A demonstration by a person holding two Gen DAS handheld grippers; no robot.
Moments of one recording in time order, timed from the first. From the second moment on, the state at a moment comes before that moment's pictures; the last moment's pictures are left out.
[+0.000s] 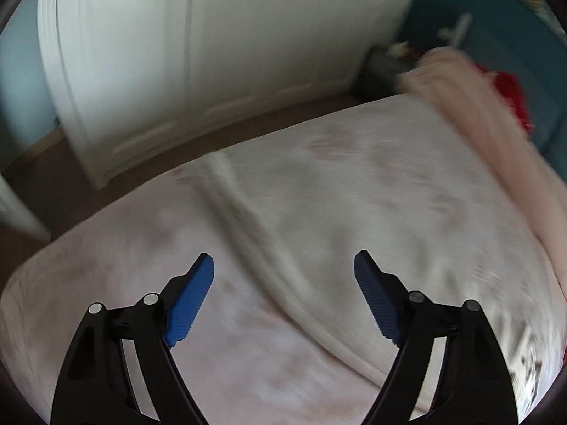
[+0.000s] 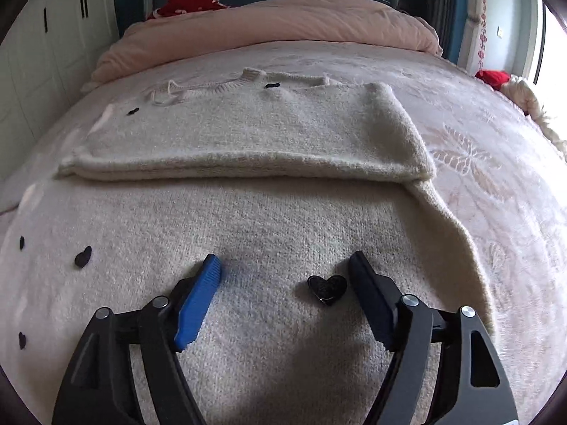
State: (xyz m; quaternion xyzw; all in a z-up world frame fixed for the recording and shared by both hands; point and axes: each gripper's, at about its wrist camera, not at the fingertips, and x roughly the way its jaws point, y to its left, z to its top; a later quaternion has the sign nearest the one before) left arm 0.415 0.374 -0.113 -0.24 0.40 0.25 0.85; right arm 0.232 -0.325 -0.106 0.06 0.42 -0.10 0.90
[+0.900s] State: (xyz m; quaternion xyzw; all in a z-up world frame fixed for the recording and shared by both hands) left arm 0.314 -0.101 -0.039 -0.10 0.40 -0.17 0.89; right arm 0.214 -0.340 -0.074 0.18 0.41 -0.03 0.89
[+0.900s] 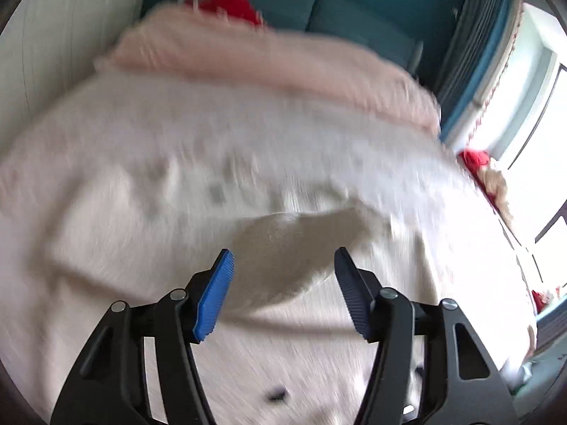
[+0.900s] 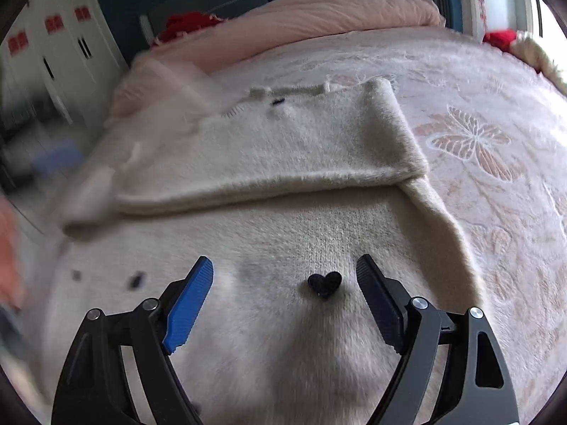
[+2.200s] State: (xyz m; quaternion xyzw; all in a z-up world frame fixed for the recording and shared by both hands) left arm 0.379 0.087 -0.142 -0.43 0.44 0.05 0.78; right arm 0.333 -0.427 -0.045 0.27 0.41 -0.05 0.87
